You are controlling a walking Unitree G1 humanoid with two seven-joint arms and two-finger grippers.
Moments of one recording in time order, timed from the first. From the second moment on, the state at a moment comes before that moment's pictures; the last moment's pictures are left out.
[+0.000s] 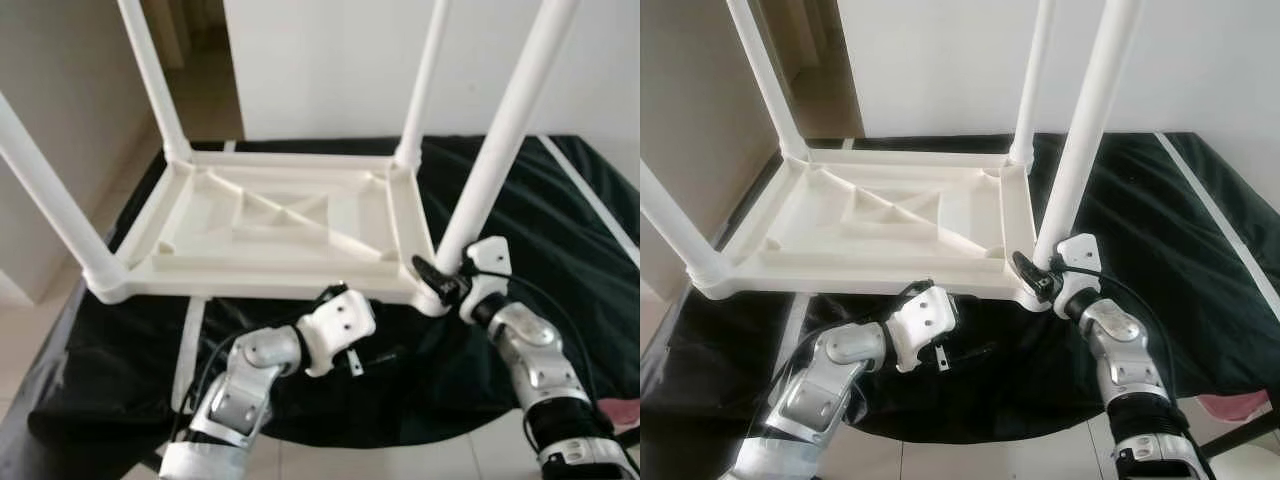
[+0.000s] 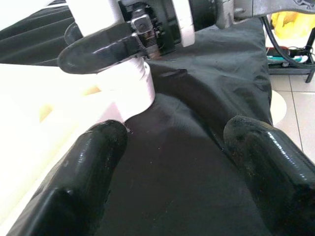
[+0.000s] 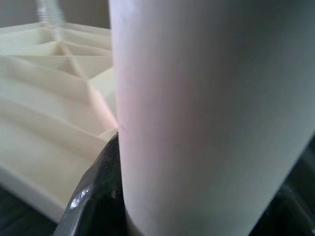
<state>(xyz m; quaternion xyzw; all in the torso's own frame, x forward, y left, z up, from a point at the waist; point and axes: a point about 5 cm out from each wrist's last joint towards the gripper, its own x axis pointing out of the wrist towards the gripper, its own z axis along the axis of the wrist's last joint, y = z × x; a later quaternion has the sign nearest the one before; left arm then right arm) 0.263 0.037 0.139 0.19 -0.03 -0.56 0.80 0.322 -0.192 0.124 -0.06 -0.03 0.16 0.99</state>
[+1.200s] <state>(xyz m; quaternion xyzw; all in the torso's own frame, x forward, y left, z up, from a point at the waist) 0.261 0.036 0.137 0.19 -0.02 -0.57 0.80 0.315 -0.145 0.127 0.05 0.01 -0.15 0.99</state>
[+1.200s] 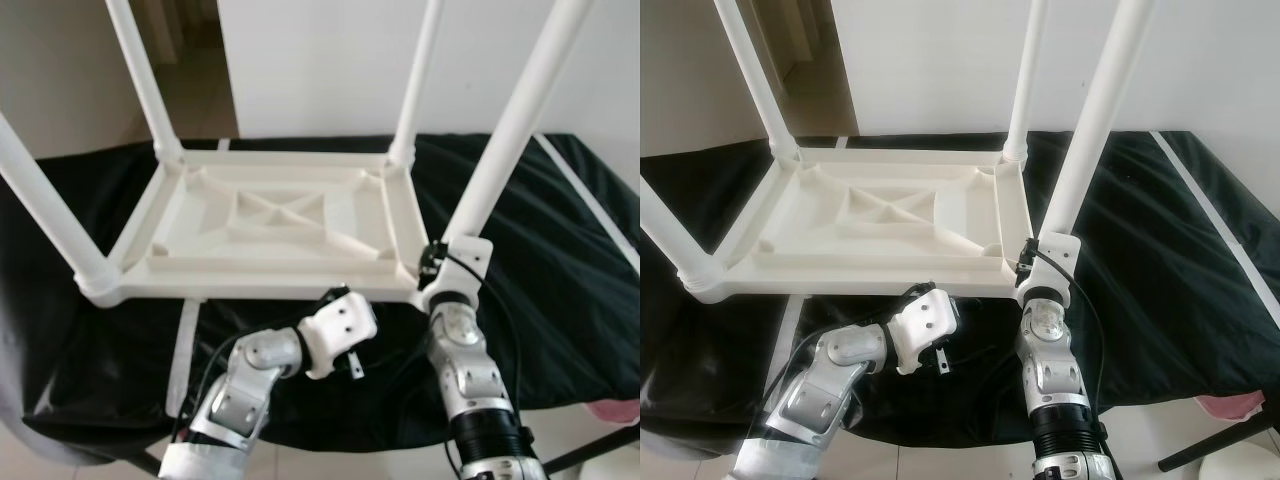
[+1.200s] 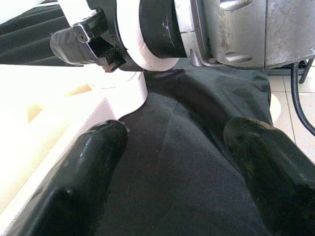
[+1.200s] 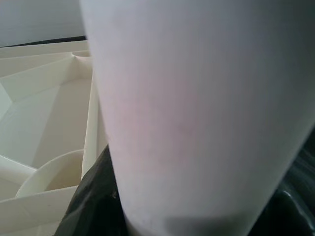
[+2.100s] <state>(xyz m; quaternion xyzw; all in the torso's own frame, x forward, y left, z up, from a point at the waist) 0.260 0.036 0.135 0.19 -0.02 -0.57 0.80 0.302 -0.195 0.129 0.01 -0.04 0.03 1.00</state>
